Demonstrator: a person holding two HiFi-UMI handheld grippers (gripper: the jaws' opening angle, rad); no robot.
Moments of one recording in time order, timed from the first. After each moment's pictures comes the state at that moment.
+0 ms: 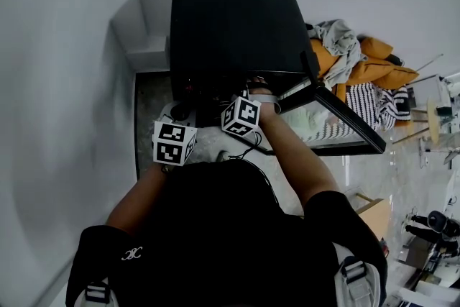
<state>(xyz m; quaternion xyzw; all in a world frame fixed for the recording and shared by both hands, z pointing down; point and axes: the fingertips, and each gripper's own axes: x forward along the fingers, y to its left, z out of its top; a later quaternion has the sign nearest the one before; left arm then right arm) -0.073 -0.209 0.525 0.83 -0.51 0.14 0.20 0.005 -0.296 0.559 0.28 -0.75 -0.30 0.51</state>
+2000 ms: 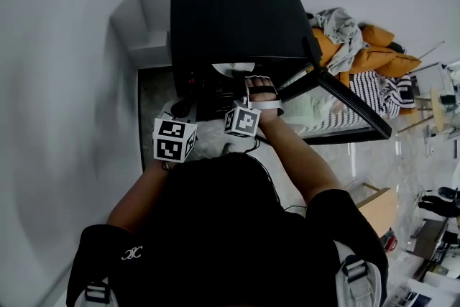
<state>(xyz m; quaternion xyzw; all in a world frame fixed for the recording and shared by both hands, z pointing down) -0.080 -0.188 0.532 0.83 -0.50 0.15 0.21 0.016 -0.271 0.549 0.34 -0.66 -0.42 0.52</state>
